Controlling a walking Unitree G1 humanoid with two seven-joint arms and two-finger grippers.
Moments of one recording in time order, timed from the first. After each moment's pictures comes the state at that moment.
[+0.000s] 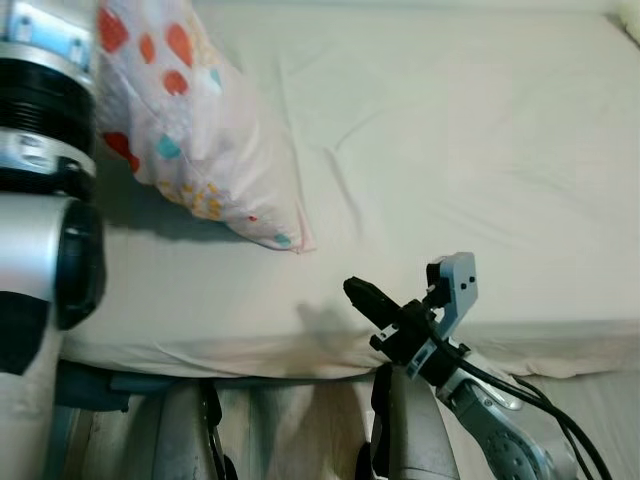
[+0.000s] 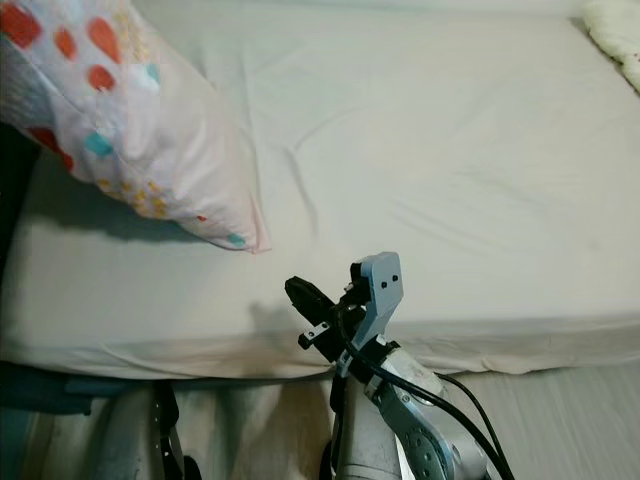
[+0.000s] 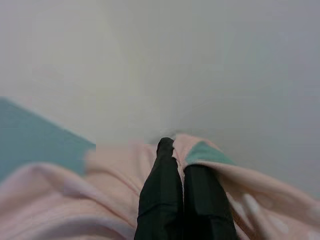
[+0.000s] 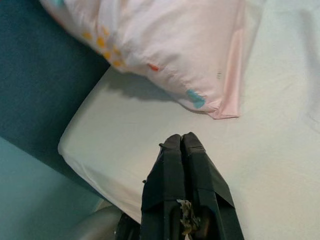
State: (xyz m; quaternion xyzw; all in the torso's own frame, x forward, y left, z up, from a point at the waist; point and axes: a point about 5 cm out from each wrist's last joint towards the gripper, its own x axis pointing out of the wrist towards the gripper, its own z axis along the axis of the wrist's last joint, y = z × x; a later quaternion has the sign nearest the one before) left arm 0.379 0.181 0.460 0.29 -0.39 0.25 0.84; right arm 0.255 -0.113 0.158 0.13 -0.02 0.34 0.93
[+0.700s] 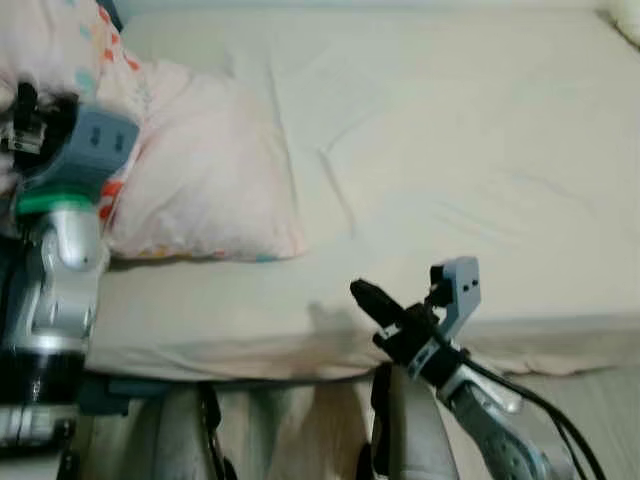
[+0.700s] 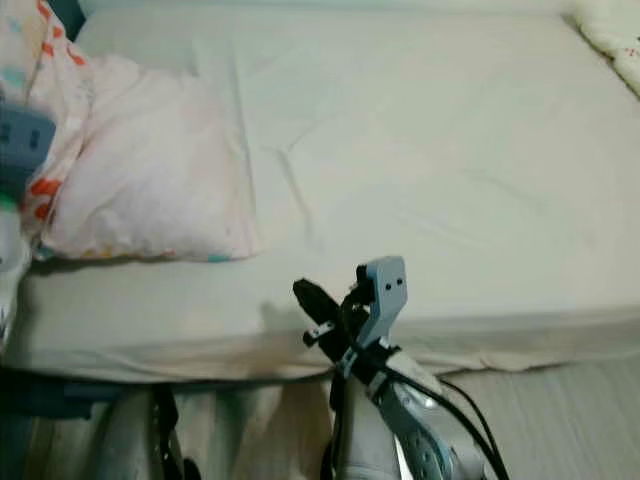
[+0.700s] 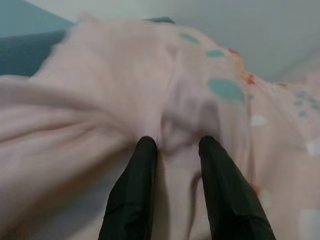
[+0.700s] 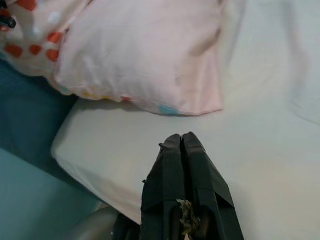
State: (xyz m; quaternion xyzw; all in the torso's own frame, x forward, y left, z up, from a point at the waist) left arm 0.315 0.253 0.280 0.36 -0.26 0.30 0.84; right arm 0.257 -0.115 0.151 0.14 -0.01 0.33 0.93
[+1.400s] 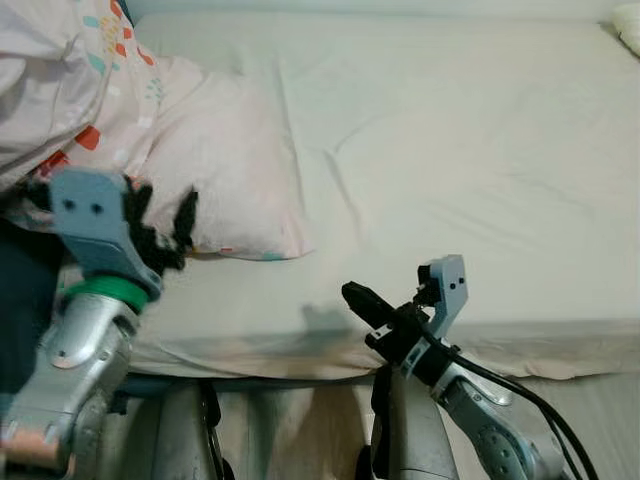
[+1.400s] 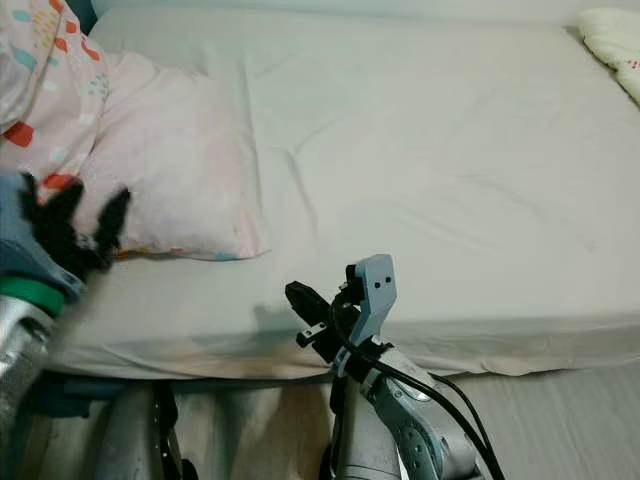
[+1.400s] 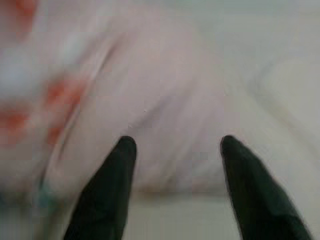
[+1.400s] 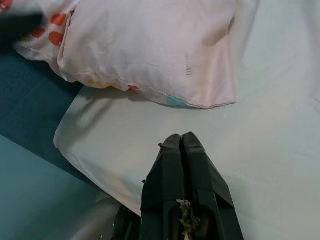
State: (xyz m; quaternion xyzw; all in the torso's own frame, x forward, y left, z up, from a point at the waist) left arm 0.265 0.193 0.209 -0.05 -0.03 0.02 1.00; right arm 0.262 -0.110 0.146 0.14 0.01 0.34 0.93
